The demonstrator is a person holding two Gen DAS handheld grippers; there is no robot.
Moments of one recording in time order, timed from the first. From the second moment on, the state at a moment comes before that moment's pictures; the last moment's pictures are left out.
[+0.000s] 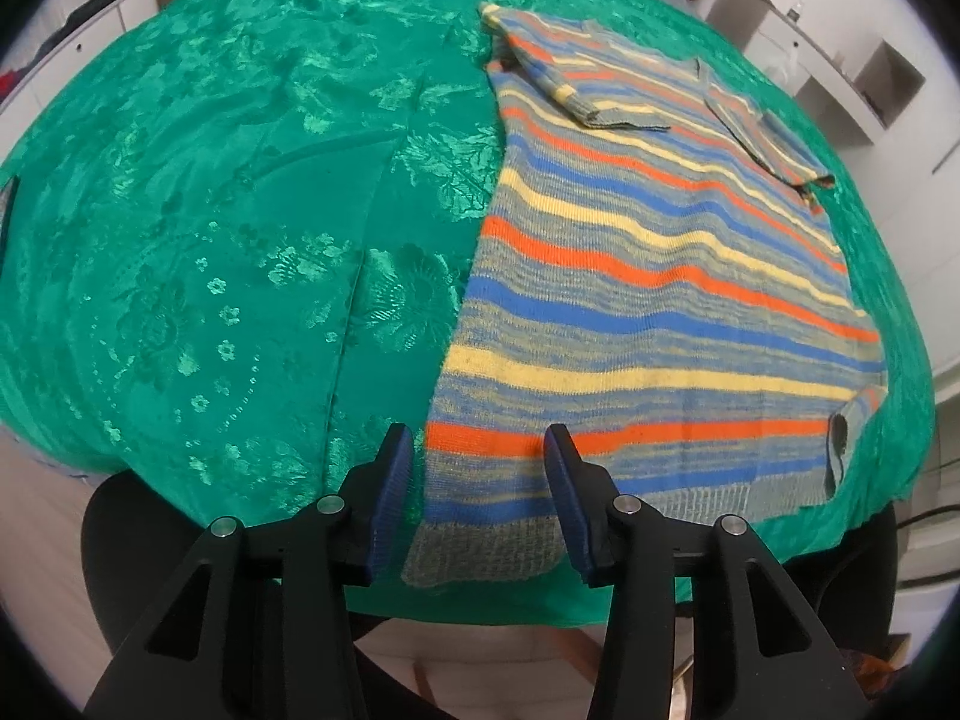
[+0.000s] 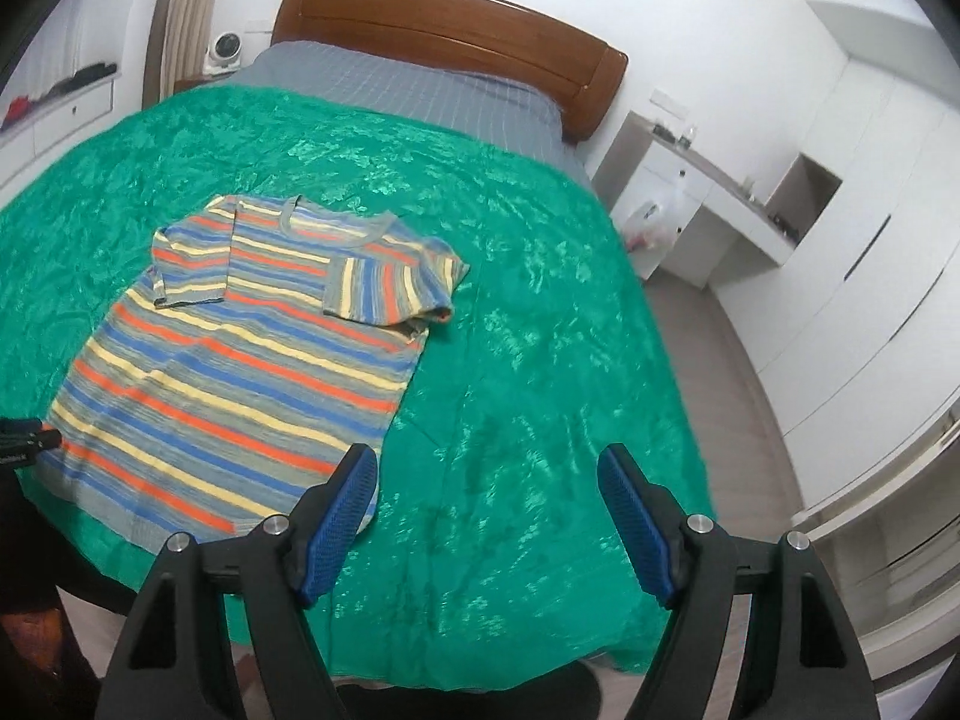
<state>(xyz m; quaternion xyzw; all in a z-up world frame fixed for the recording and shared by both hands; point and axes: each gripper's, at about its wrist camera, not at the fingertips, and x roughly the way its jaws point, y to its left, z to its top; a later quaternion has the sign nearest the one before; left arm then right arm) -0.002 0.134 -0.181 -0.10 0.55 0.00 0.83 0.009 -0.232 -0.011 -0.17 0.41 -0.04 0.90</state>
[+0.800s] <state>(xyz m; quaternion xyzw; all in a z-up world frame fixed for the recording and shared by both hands) -0.002 0.132 -0.192 -0.10 0.55 0.01 0.83 0.064 -0.258 -0.039 -0.03 0.45 0.03 0.89</state>
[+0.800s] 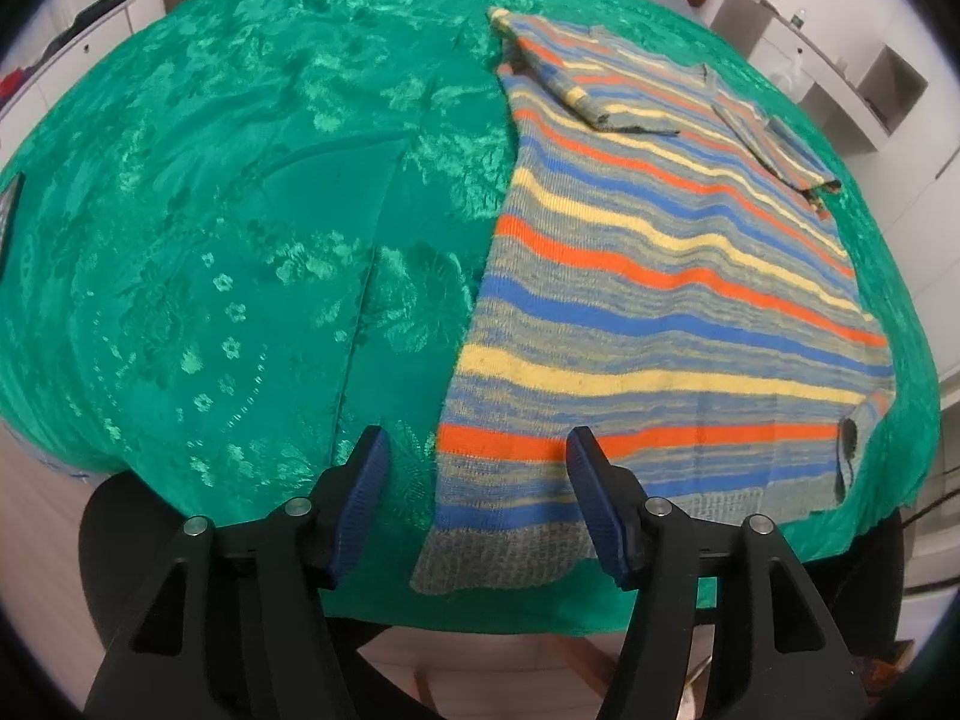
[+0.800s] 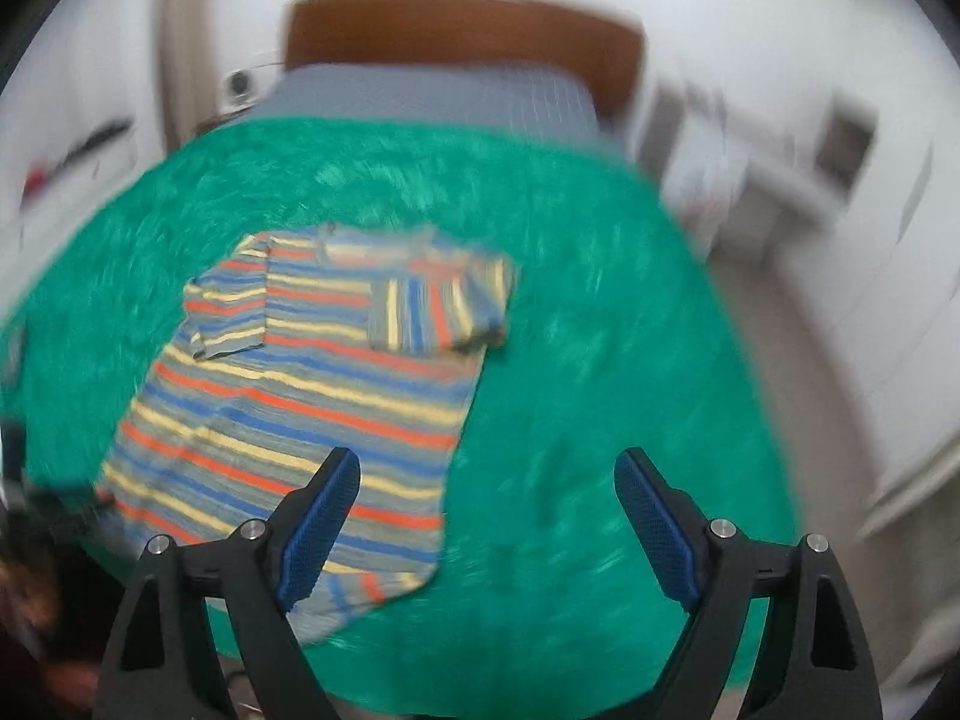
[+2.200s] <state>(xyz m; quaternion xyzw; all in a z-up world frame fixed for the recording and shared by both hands) -0.009 0.109 -0.226 0.00 0.57 0.00 0.82 0.012 -0.282 -0.246 0.07 0.62 0.11 0.77</state>
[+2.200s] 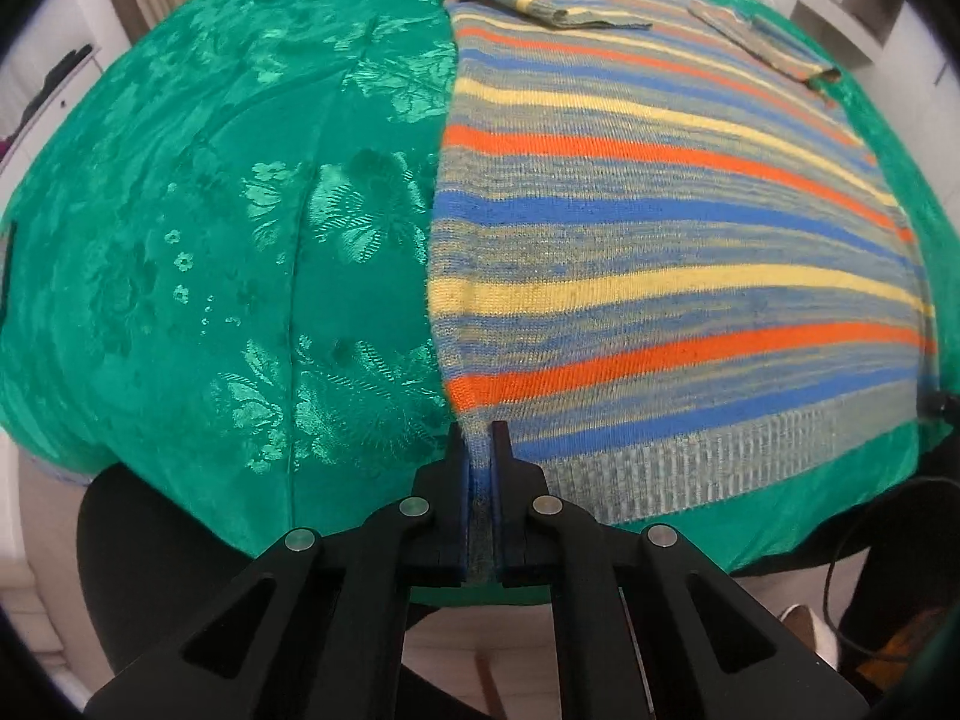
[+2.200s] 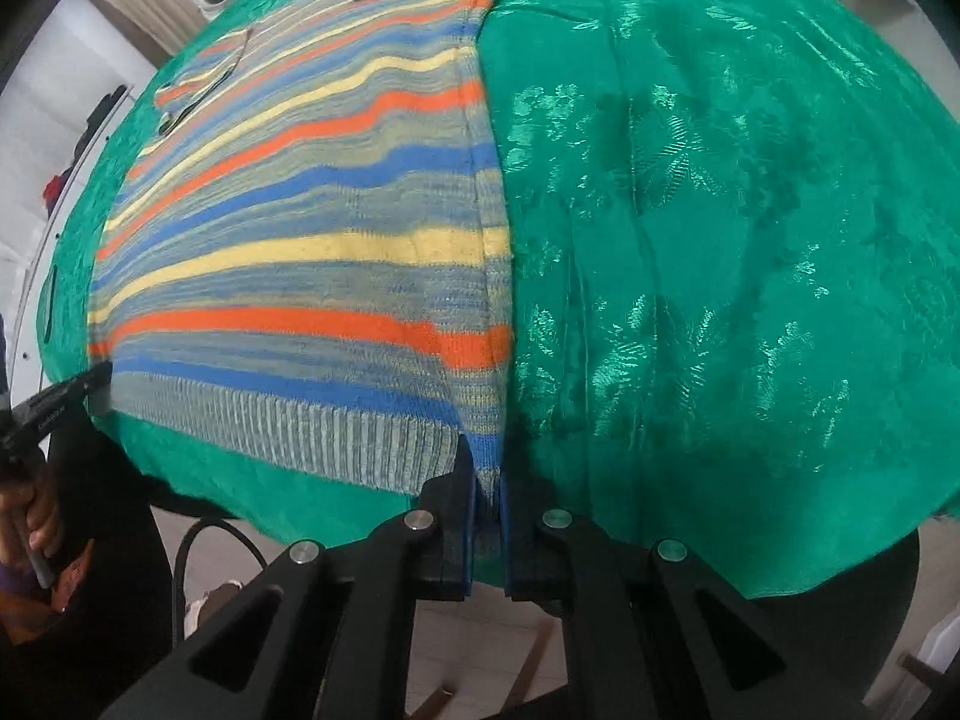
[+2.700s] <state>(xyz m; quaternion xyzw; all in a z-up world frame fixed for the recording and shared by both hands) -0.040 0.137 -0.175 -0.01 0.52 0.04 0.85 0.002 -0.321 -0.186 0.00 0.62 0.07 0.78</state>
